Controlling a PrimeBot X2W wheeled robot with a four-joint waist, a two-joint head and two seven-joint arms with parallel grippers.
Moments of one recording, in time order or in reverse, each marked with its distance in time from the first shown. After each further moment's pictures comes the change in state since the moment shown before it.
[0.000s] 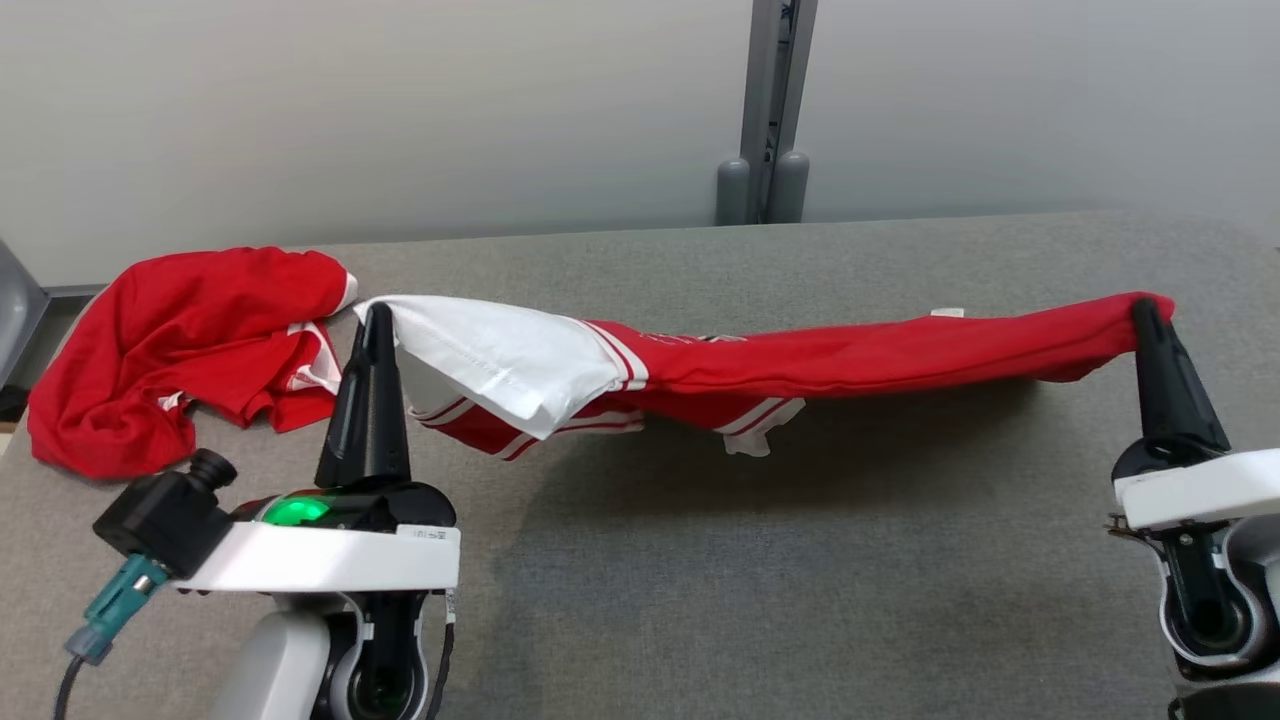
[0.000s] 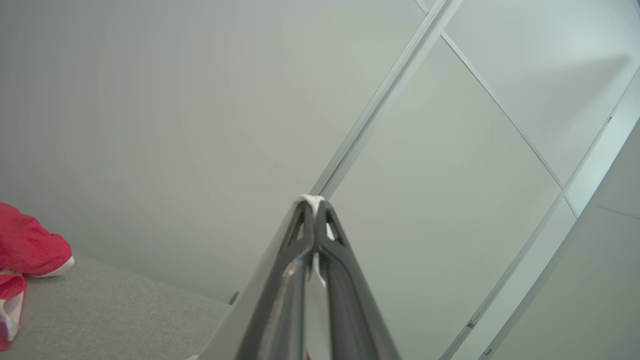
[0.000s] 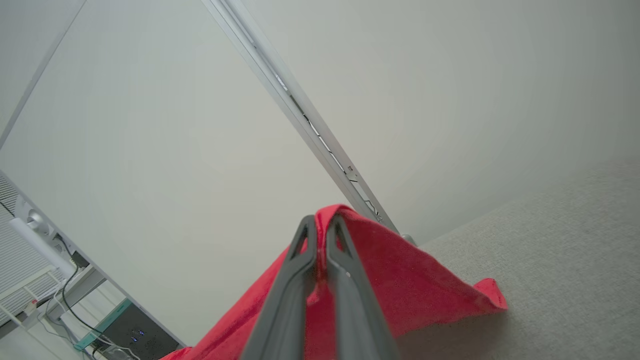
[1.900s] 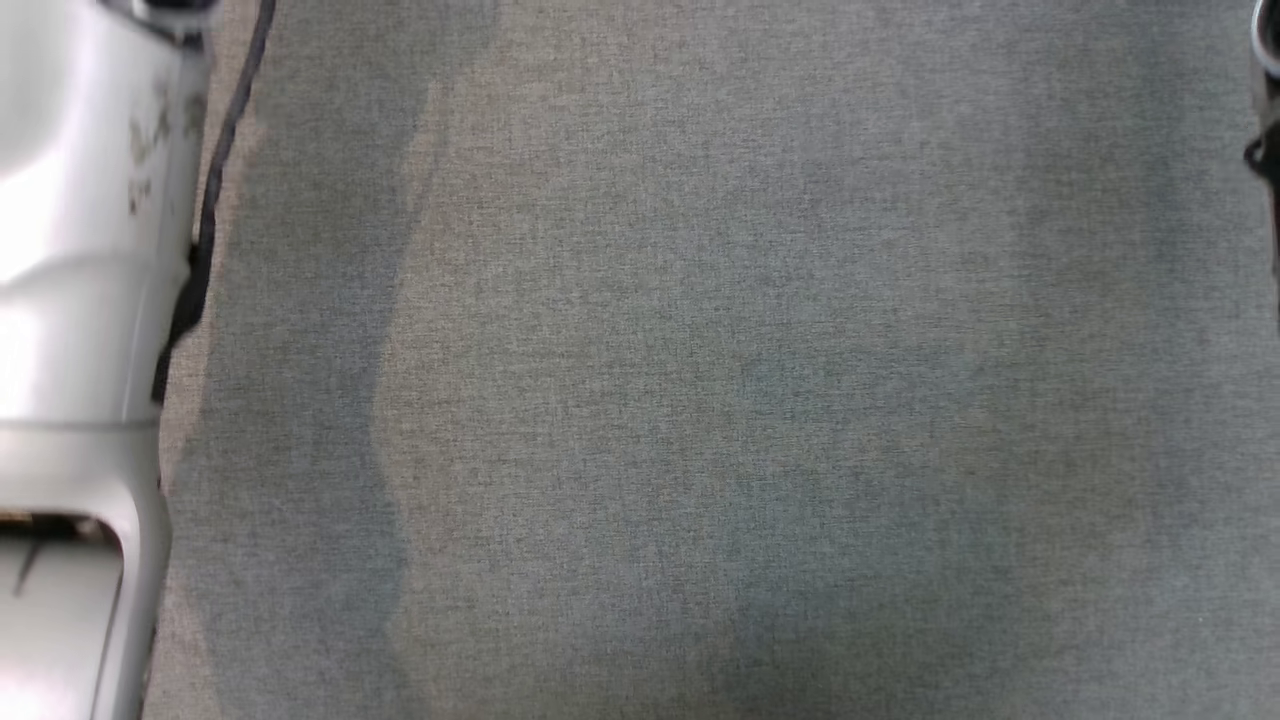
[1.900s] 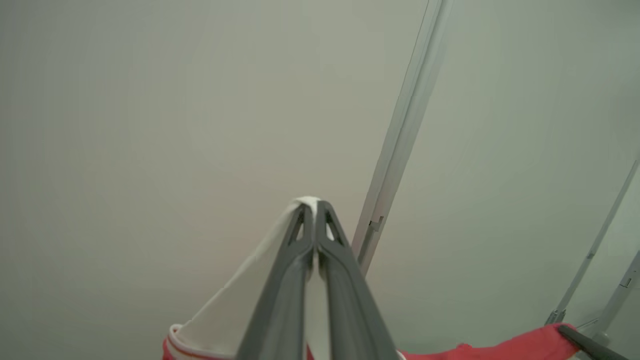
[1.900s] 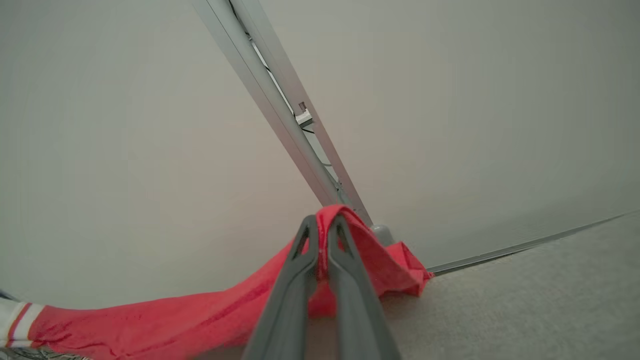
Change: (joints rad) left arm -1.169 0.065 -0.045 0.693 0.169 -0.203 0.005; right arm -1.014 -0.030 0.150 0.575 -0.098 0.000 -0.044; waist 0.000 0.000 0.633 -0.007
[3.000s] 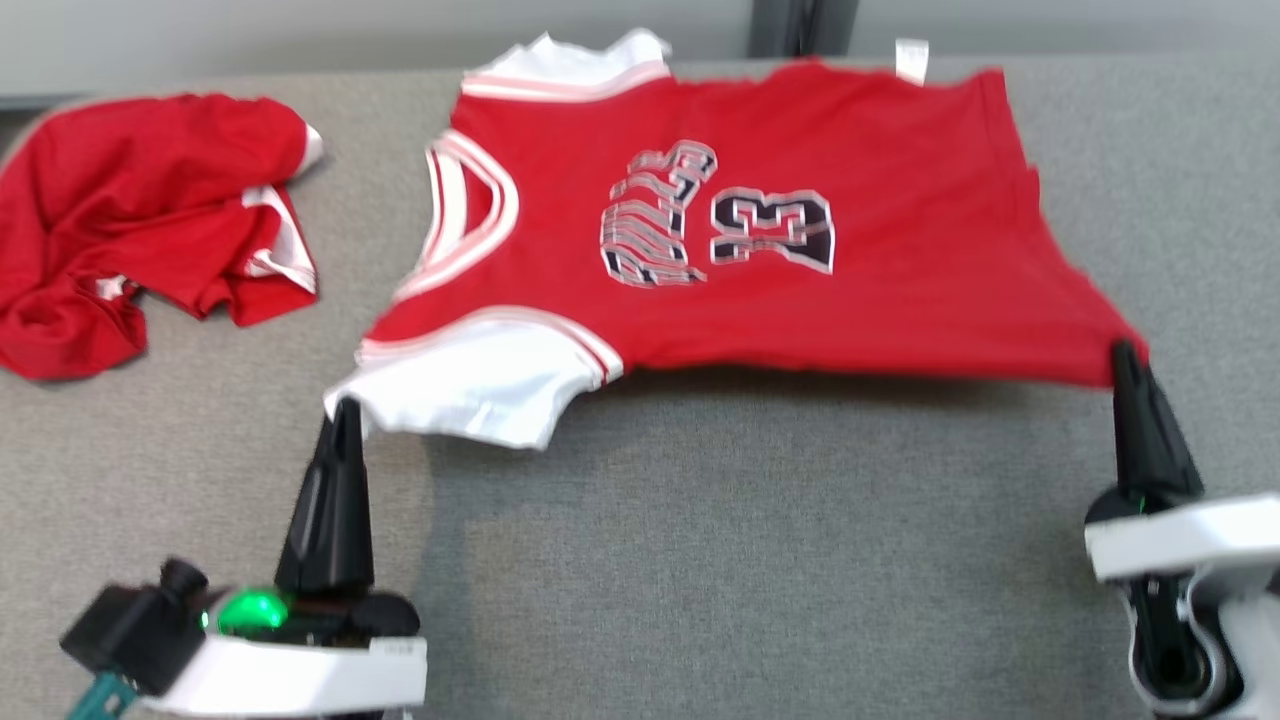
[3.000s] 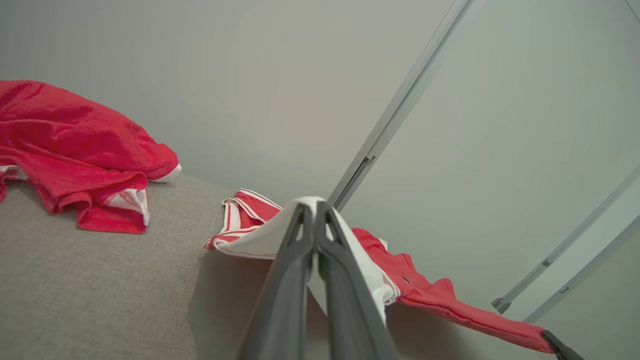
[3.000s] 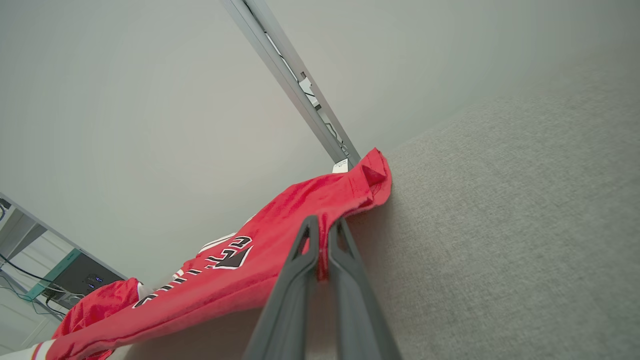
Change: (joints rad) left arm 1.347 -0.027 0.108 -0.810 -0.034 0.134 -0.005; right arm 1.046 -0.043 -0.015 -0.536 0.125 0.000 -0.125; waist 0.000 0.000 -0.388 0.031
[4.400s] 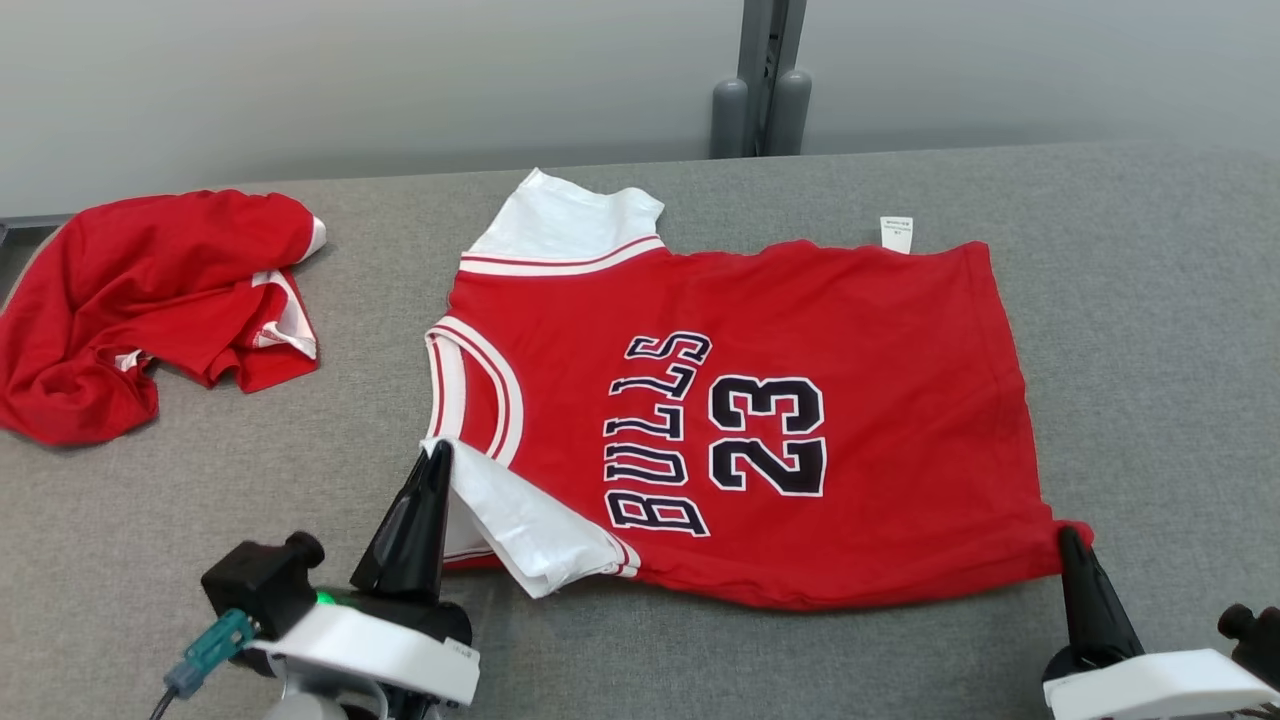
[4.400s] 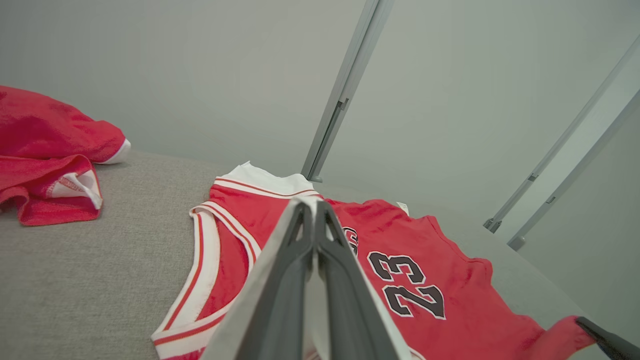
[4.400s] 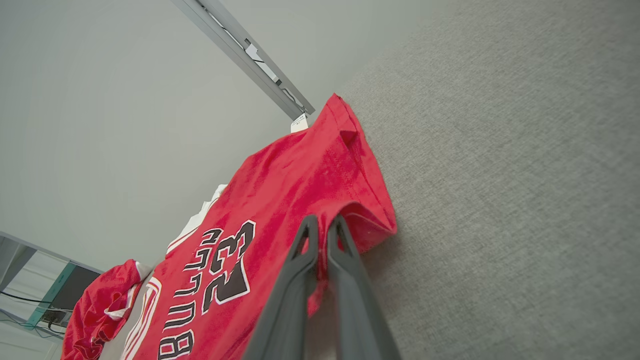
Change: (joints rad) left arm -0.059 0.005 -0.077 0.279 0.115 -0.072 0.045; right arm 0.274 0.148 -0.087 -0.017 -0.011 0.000 0.085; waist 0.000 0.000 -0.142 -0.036
